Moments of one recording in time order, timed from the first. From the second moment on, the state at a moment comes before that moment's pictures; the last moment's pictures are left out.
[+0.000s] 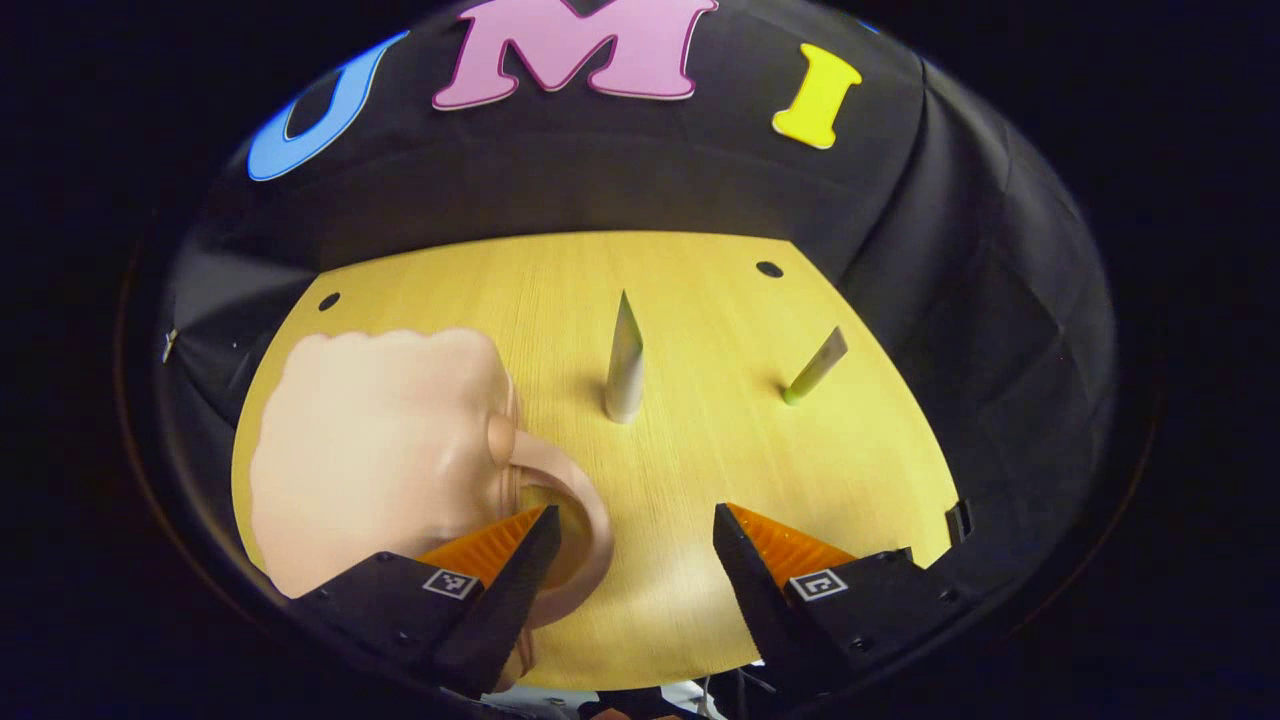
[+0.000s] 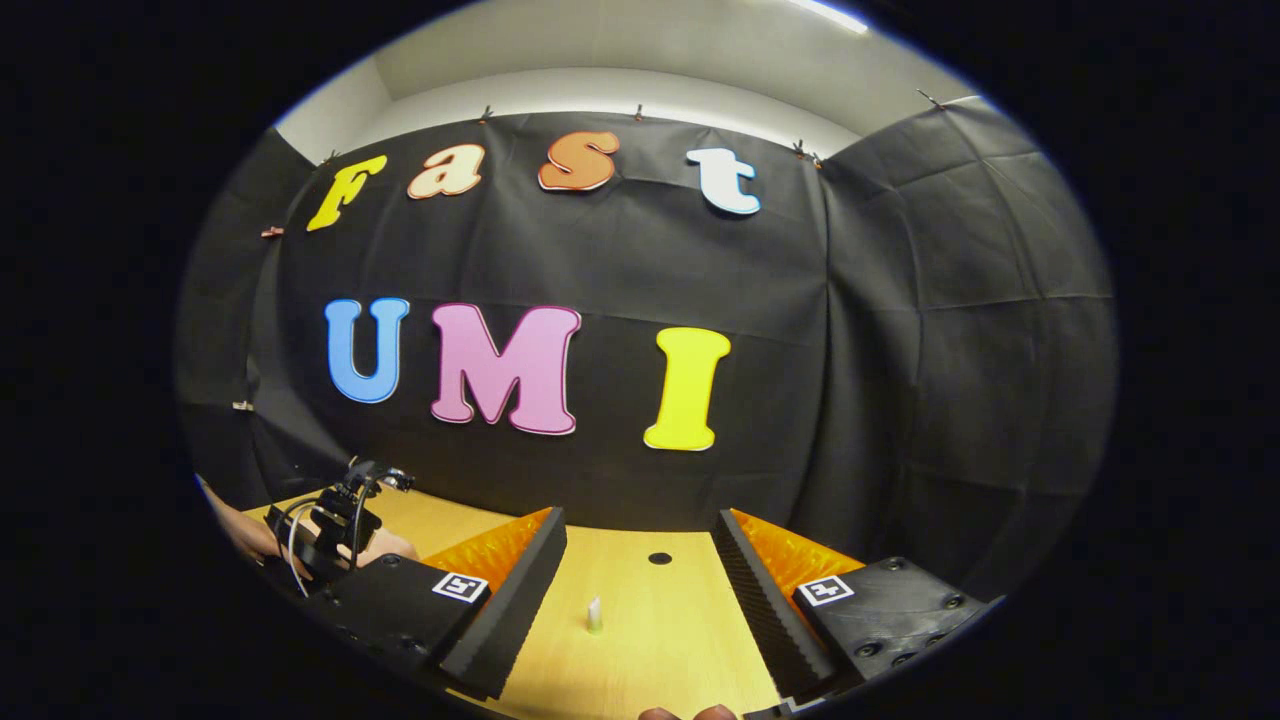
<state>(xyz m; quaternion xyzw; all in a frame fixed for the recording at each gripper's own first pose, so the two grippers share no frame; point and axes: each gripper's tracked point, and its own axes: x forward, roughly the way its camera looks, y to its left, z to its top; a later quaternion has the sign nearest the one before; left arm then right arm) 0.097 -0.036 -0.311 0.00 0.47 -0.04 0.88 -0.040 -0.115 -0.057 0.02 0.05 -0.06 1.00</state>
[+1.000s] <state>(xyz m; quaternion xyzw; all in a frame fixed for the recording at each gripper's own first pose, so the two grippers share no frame) 0.110 0.042 -0.206 0.07 0.41 0.04 0.91 -0.005 -0.151 -0.085 0.09 0.05 -0.03 0.99</state>
